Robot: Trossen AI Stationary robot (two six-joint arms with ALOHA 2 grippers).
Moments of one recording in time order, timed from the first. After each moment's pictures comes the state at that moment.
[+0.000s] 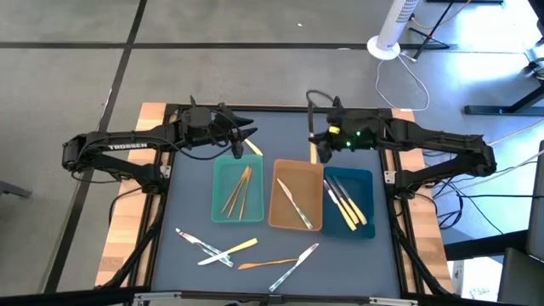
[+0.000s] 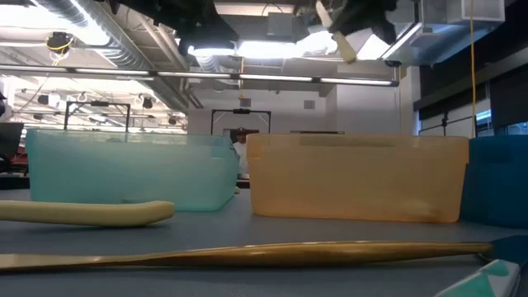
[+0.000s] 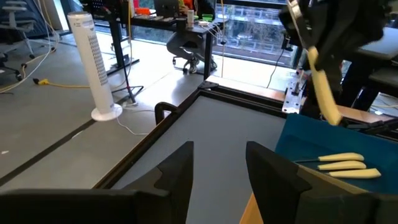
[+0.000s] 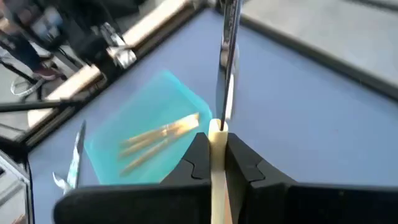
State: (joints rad) left arm 0.27 1.13 0.87 0.03 -0.17 -0.10; right arm -0.11 1.20 1.23 -0.65 0.16 0.59
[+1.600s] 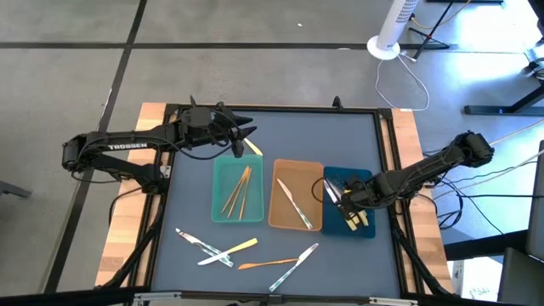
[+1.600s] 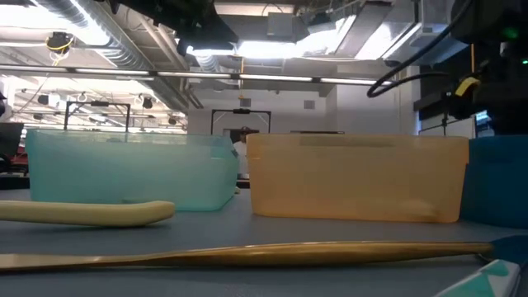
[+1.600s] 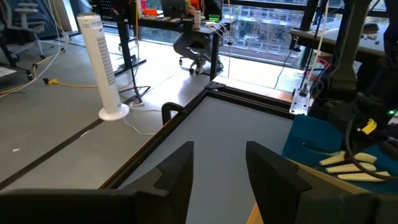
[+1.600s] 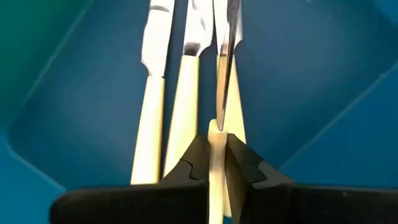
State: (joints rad) left arm 0.27 1.13 0.87 0.04 -0.20 -0.09; right arm 0.37 1.20 0.63 -0.88 0.05 1.29
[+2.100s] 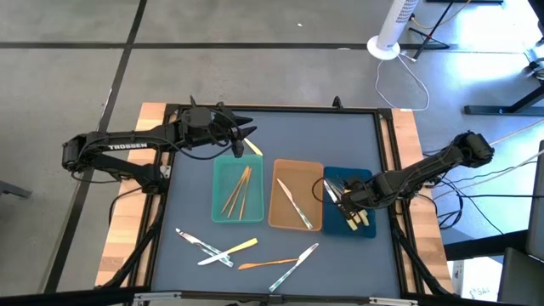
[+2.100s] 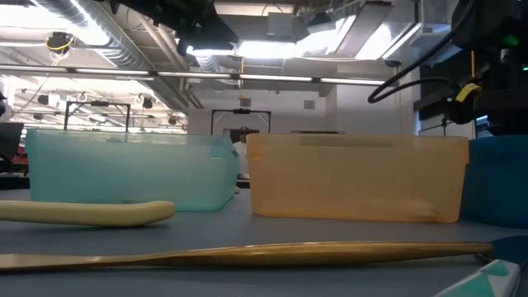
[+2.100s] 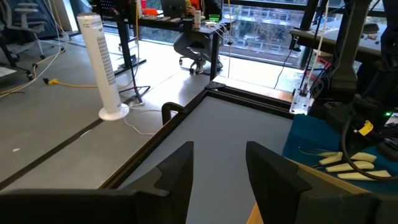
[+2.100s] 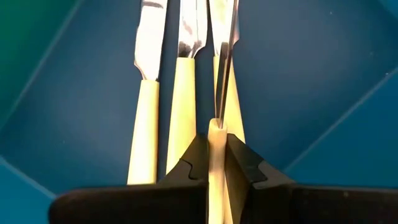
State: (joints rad) left arm 0.27 1.13 0.87 0.03 -0.20 -0.09; right arm 0.37 1.20 0.60 -0.86 0.05 1.29
